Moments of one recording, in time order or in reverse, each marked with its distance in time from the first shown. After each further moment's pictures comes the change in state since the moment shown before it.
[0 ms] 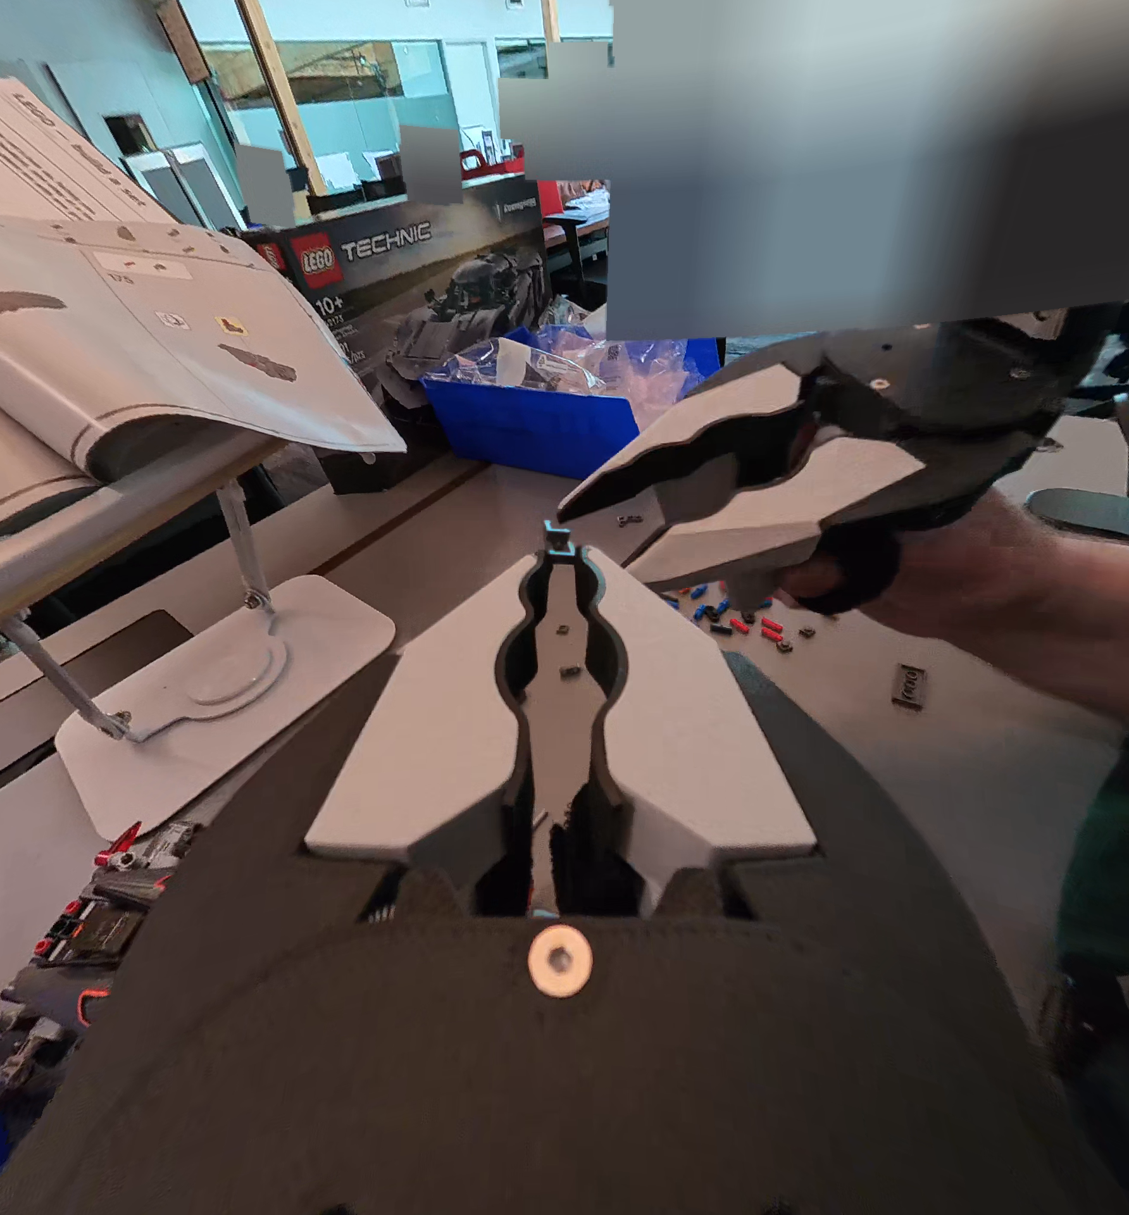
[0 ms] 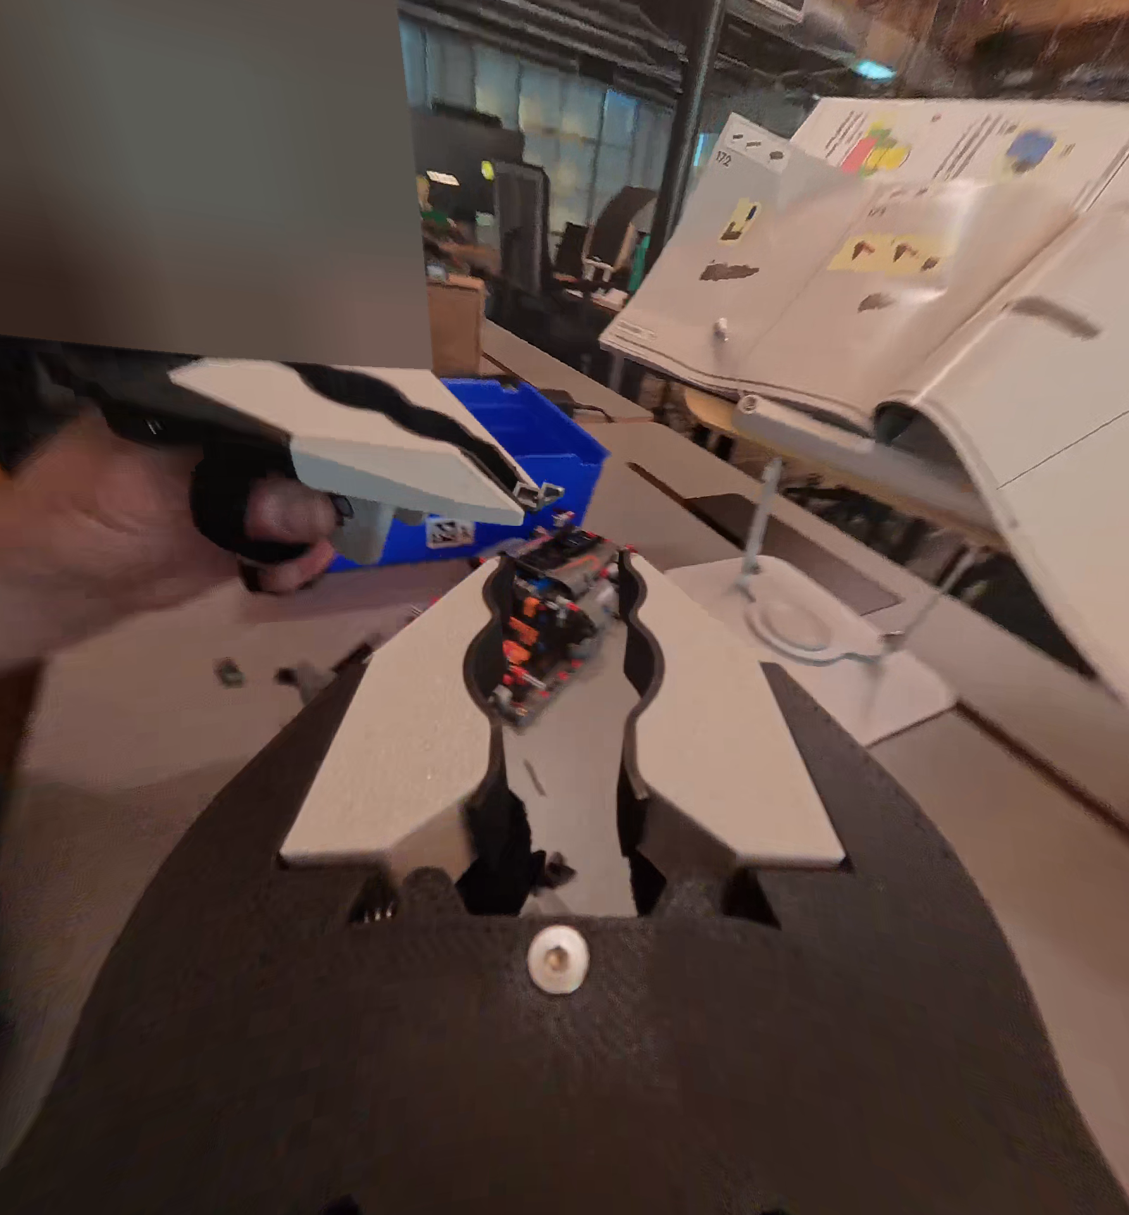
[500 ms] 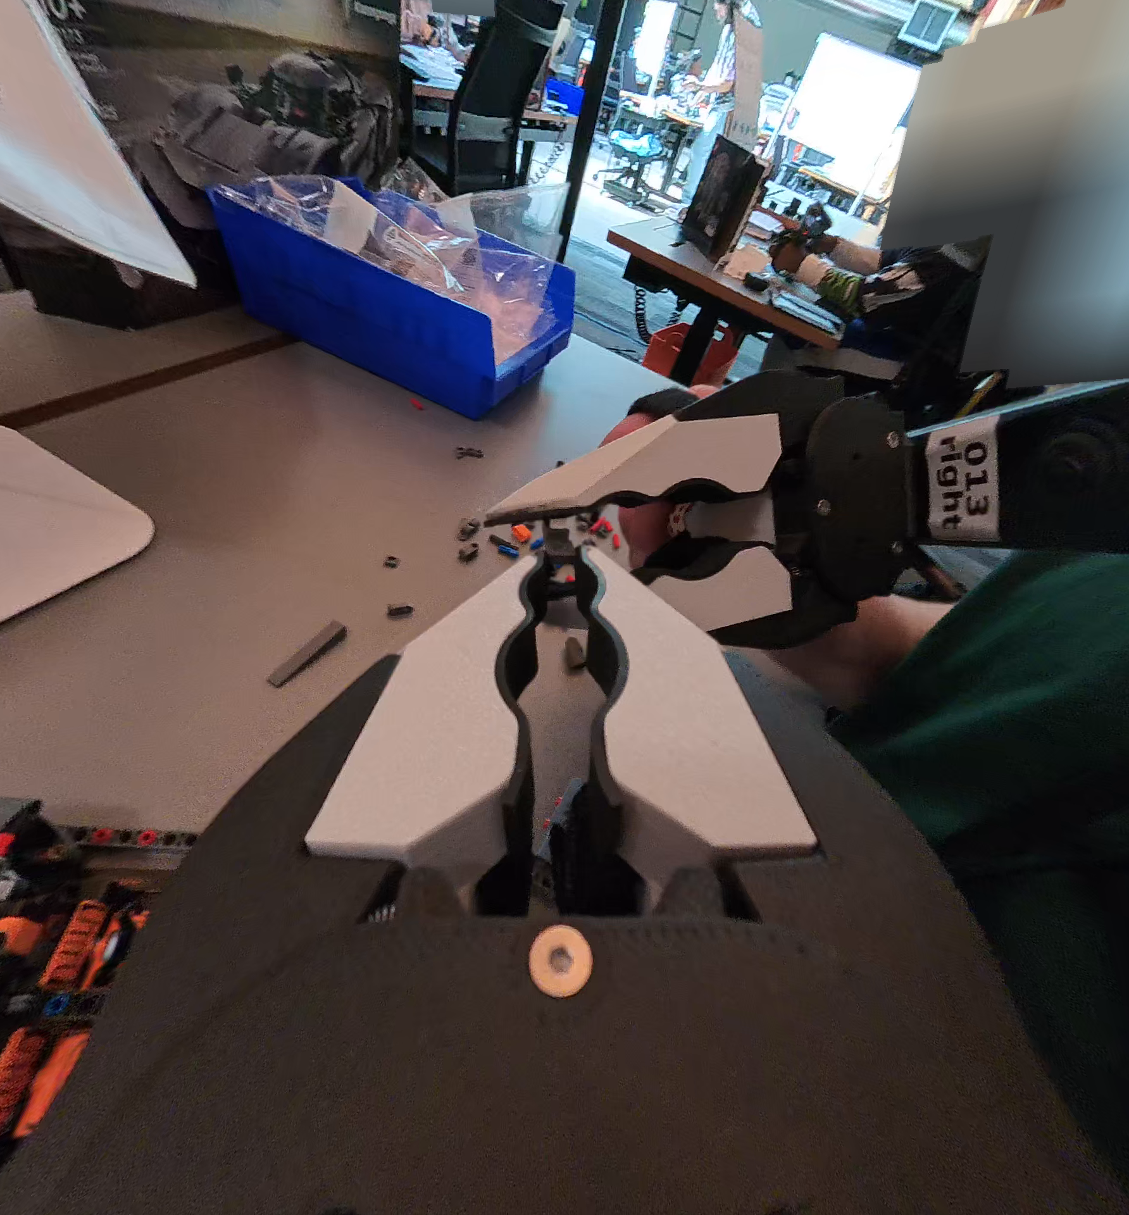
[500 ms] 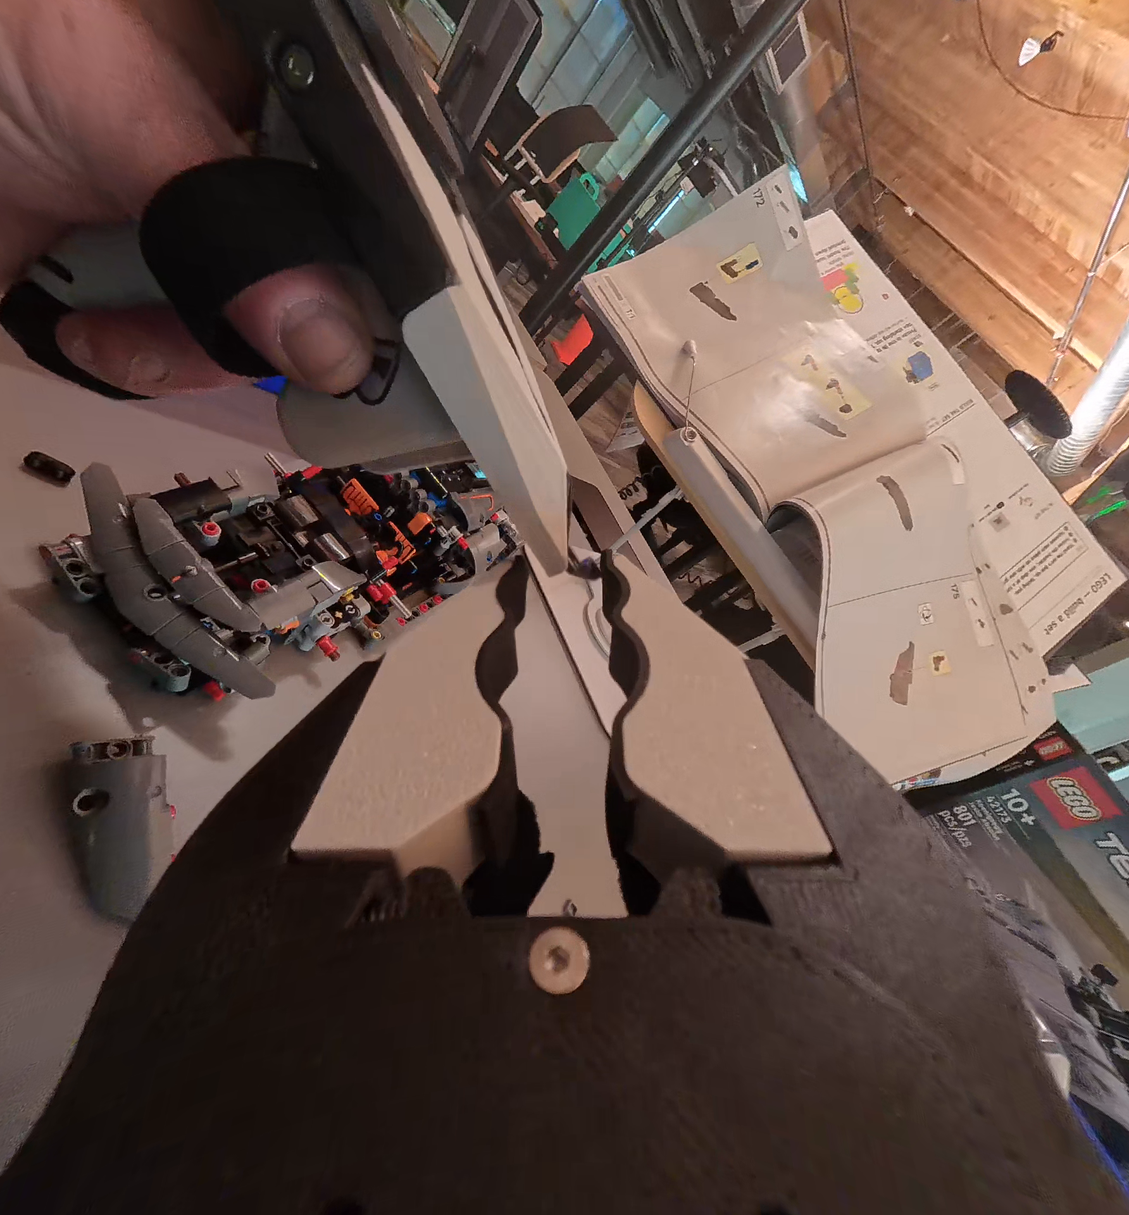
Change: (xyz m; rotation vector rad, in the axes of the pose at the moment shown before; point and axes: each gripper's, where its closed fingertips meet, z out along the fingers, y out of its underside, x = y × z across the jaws) left arm 0.024 0.020 0.005 -0.117 0.287 -0.352; right arm -0.013 0.017 0.010 -0.119 0.163 -0.591
